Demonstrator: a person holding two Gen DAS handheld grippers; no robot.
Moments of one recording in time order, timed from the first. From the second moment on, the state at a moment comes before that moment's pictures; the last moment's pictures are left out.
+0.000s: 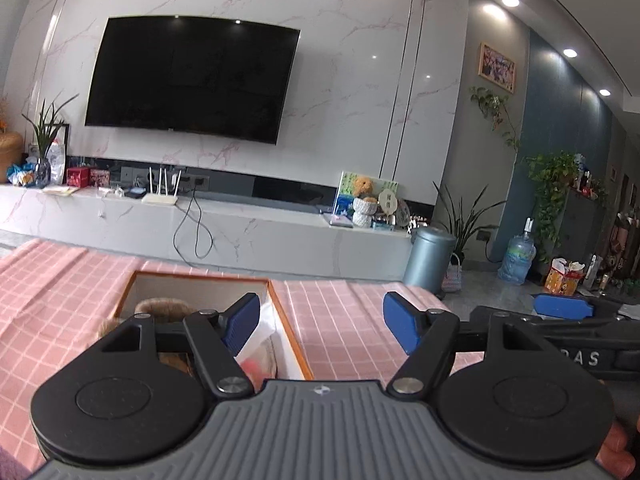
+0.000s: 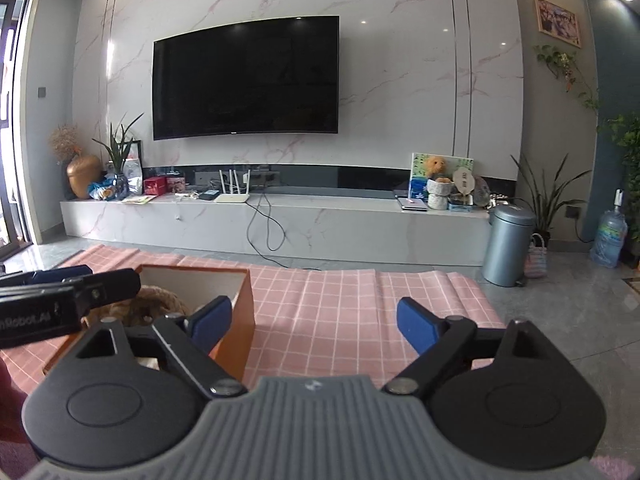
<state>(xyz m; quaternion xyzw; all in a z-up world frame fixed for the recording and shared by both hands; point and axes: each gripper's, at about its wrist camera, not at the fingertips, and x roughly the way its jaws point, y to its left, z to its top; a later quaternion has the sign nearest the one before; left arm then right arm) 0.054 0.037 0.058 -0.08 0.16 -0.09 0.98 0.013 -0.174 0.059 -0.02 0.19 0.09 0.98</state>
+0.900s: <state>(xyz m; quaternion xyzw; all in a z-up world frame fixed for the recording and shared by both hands) 0.033 0.000 -0.001 -0.02 0.25 -0.01 0.97 0.015 -0.191 -0.009 -0.01 0.26 0.04 0.96</state>
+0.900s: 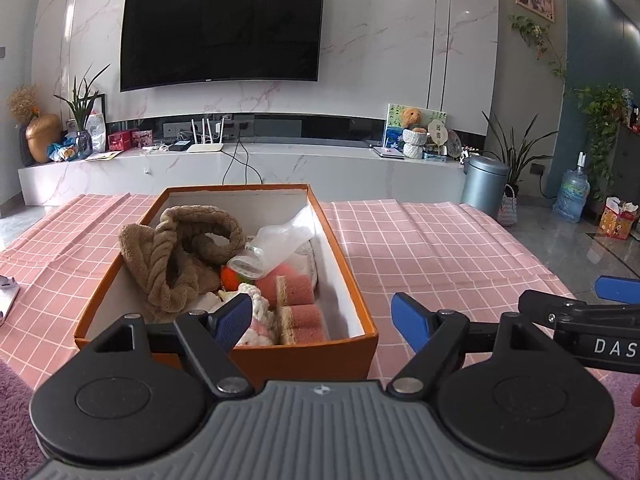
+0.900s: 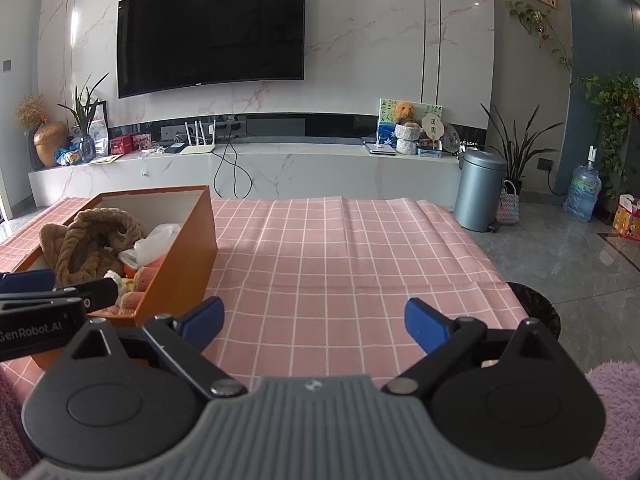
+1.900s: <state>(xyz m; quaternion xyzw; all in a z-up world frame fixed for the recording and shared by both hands) 0.034 0.001 -0.002 -0.02 0.26 0.00 0.96 0.018 -0.191 -0.016 0.00 0.27 0.04 0.96</state>
